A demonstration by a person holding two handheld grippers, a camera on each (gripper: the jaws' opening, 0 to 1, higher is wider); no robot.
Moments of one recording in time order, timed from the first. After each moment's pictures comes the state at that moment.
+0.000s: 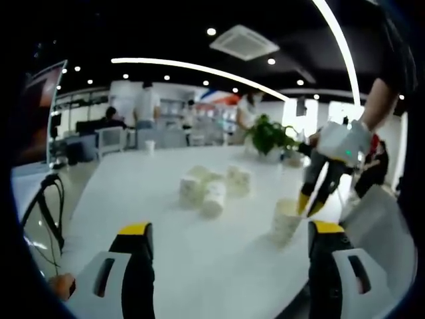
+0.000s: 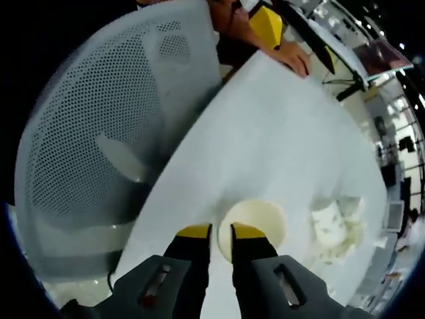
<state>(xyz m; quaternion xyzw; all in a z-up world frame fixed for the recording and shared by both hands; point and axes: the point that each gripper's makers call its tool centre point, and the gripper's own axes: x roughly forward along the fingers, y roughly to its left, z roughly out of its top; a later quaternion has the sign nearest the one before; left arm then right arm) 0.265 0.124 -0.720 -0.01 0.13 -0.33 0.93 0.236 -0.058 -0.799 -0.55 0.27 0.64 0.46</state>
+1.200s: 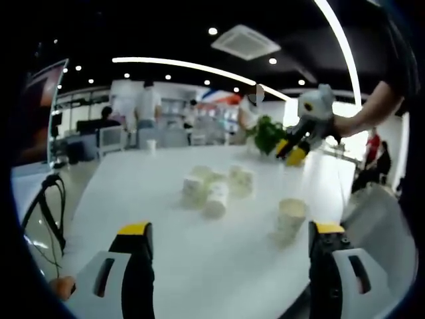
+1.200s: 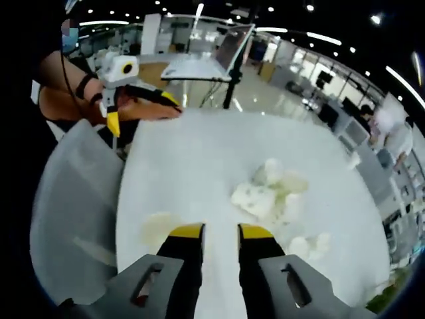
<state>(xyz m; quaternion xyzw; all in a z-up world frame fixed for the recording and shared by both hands) 0.274 0.127 -0.720 -0.01 0.13 -0.33 0.93 0.356 -0.065 -0.703 -0.33 0.25 0.53 0.74</state>
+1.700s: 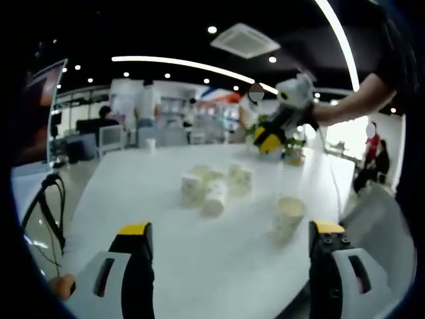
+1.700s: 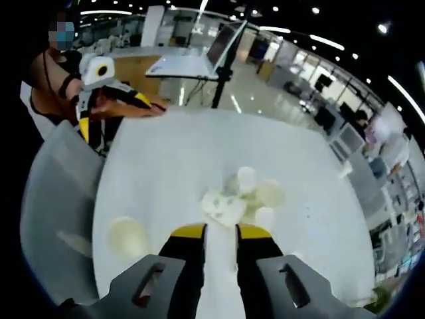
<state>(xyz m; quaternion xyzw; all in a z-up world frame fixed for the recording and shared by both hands) 0.271 0.126 -0.721 -0.01 0.14 -0.33 0.93 0.417 -0.053 -0.683 -0.37 0.24 0.52 0.73</state>
